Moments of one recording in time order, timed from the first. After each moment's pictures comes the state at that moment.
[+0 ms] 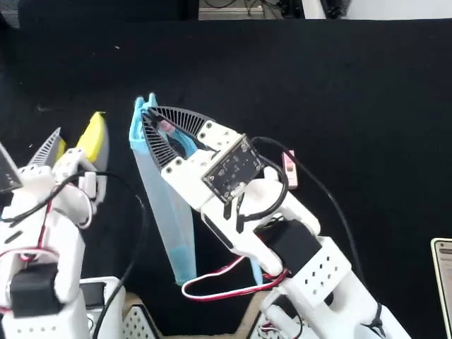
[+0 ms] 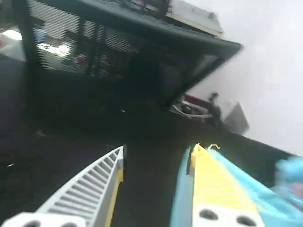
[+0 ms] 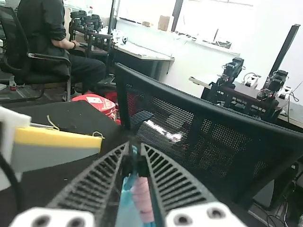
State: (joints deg) left arm -10.9 -80.2 43.0 56.8 16.4; right arm -42.1 -55.6 43.6 20.4 12.4
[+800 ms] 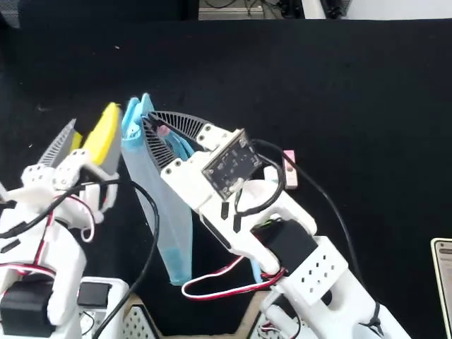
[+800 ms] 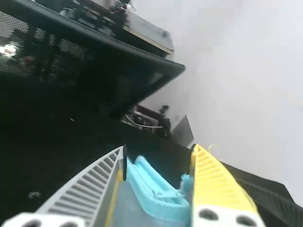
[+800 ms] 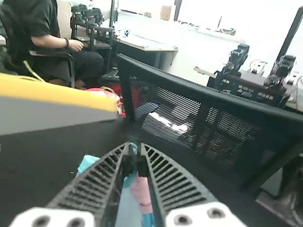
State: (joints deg) left arm -2.2 -79.7 34.9 57.9 25.8; right arm -42.1 -55.6 45.8 20.4 11.2
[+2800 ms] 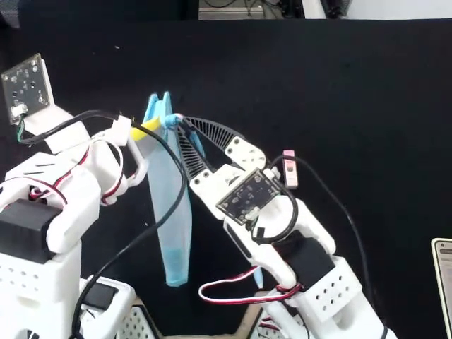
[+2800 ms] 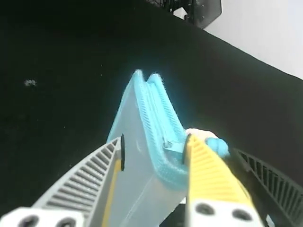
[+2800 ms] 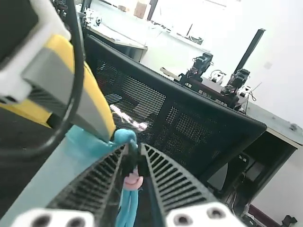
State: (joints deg) left arm 8.4 -47.6 3.7 88.2 31.3; right arm -35.6 -68.7 57.6 20.2 20.8
